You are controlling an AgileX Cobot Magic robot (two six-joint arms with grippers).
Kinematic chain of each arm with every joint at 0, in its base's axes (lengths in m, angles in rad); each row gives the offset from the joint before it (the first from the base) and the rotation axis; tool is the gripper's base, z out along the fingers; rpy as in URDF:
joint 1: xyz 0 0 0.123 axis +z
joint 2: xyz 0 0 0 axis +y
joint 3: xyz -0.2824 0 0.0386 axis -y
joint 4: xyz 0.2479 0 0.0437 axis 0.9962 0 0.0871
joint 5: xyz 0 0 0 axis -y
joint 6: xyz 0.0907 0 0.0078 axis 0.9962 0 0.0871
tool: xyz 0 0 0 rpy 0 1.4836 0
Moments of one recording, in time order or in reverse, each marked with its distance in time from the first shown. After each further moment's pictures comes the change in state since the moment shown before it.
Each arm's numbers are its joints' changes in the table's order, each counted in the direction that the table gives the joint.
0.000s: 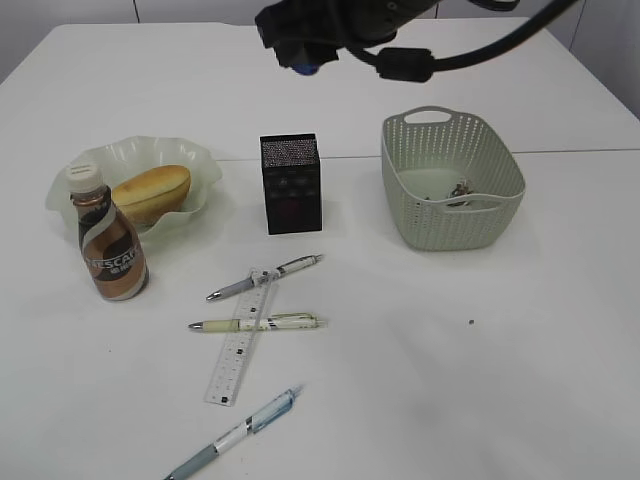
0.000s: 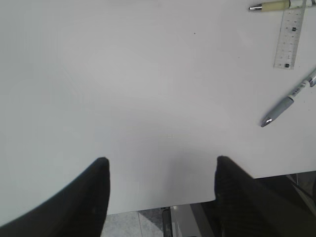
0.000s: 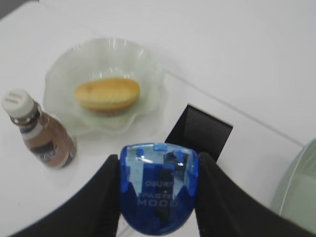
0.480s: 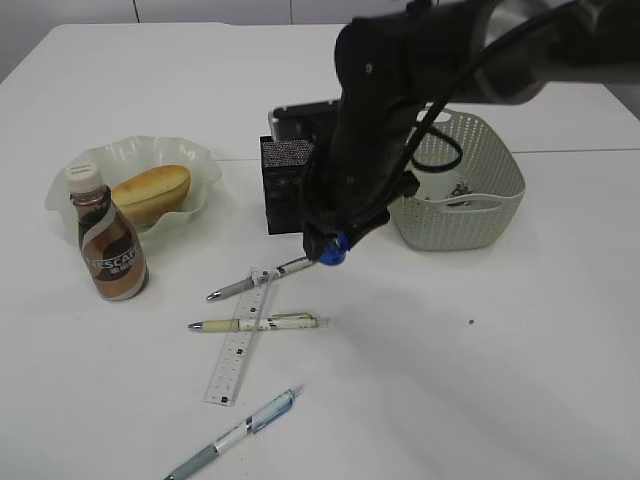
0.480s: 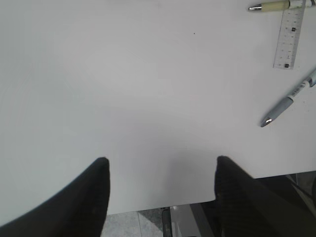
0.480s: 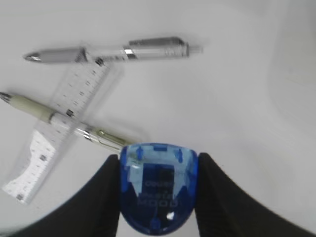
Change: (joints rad) left arm 0.000 0.000 0.000 0.000 0.000 0.000; right arm 0.000 0.325 0.053 0.000 -0.343 0.218
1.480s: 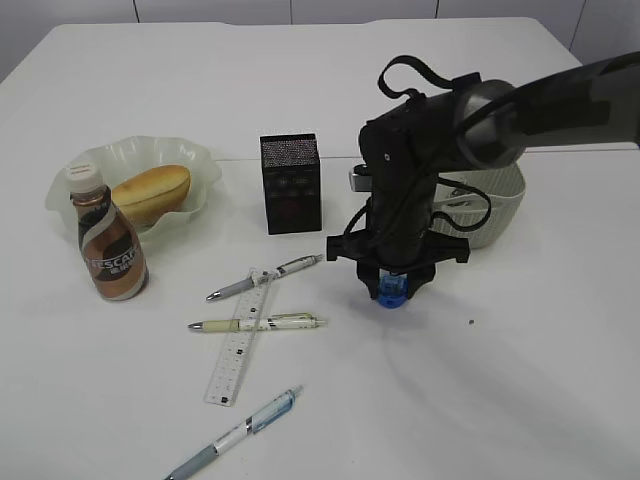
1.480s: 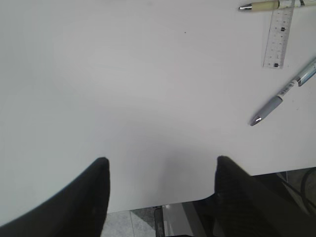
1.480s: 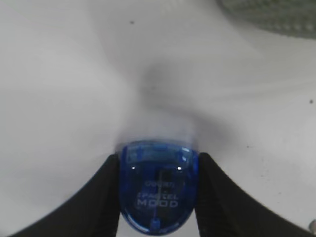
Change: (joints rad) left arm 0.000 0.000 0.000 -0.026 0.000 0.000; right arm -0.079 0.158 -0.055 -0.205 0.047 0.527
